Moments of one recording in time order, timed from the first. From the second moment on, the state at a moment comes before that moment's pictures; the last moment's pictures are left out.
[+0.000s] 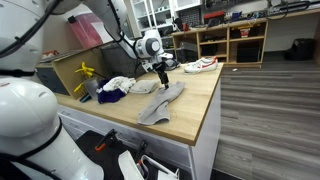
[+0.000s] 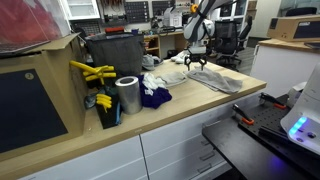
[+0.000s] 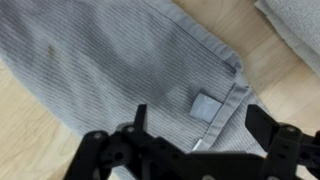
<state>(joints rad) 0.11 0.59 -0.11 -1.90 -0.01 2.45 0.79</state>
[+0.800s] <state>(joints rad) 0.11 0.68 -0.06 -1.81 0.07 2.43 0.79</state>
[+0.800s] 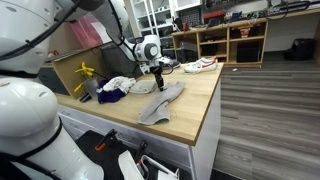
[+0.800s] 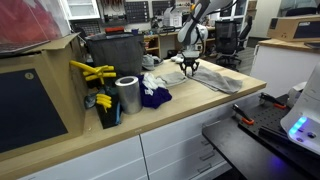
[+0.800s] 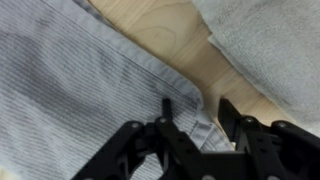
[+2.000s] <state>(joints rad) 0.10 0.64 -0.08 -1.78 0.06 2.36 0.62</state>
